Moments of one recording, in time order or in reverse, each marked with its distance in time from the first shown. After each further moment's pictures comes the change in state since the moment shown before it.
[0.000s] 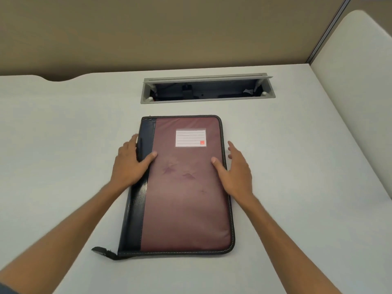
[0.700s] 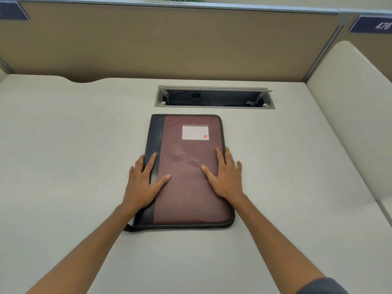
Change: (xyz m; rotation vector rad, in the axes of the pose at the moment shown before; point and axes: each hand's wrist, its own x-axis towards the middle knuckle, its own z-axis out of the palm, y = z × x) left_hand -0.084 -0.021 0.013 -0.009 -0.038 0.030; right_hand -0.025 -0.011 0.025 -0.412 -0.119 -0.170
